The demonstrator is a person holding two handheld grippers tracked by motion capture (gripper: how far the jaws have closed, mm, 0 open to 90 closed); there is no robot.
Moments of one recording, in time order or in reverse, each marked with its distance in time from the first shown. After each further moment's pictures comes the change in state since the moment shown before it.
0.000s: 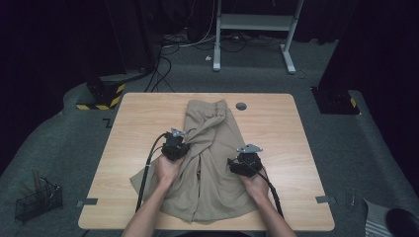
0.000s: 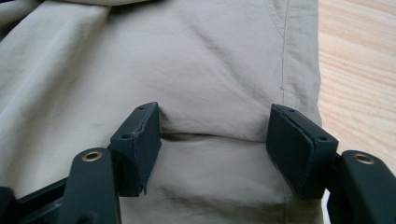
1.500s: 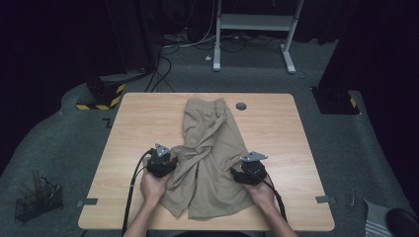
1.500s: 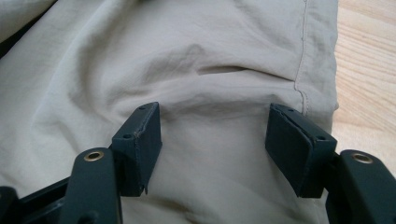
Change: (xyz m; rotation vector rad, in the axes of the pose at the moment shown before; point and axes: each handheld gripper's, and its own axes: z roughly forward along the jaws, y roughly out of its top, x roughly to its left) left arm 0.017 -0.064 -0.023 -0.005 0.147 0.030; right arm 0.002 -0.020 -0.024 0.022 0.078 -0.044
